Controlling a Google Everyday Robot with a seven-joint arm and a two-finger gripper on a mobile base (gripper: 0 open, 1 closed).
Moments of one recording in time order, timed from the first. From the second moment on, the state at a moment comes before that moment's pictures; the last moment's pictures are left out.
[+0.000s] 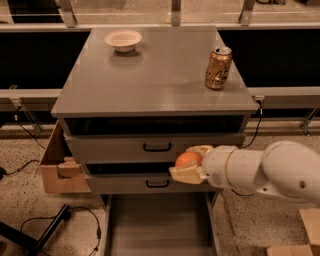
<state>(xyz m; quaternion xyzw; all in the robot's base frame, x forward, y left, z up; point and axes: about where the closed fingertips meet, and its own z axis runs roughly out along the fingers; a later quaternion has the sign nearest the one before) 0.481 -0.086 0.759 -0.36 0.80 0.19 0.43</state>
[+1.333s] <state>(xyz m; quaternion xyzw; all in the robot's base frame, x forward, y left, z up) 0.486 -0.085 0.587 -0.25 0.83 0.29 0.39</state>
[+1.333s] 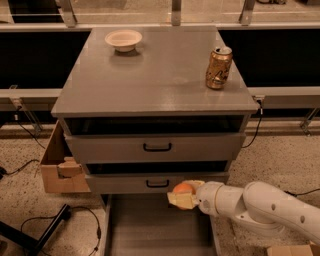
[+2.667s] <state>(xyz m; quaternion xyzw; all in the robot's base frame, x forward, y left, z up) 0.539 -0.197 0.347 -0.06 0.92 0.28 0.28</state>
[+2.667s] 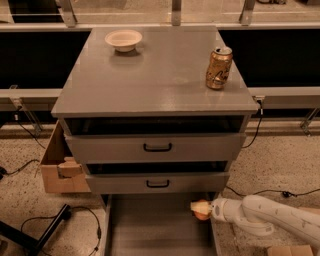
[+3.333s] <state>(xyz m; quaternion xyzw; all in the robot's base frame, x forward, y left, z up) 0.522 -0.197 0.261 -0.06 0.93 0.29 0.24</state>
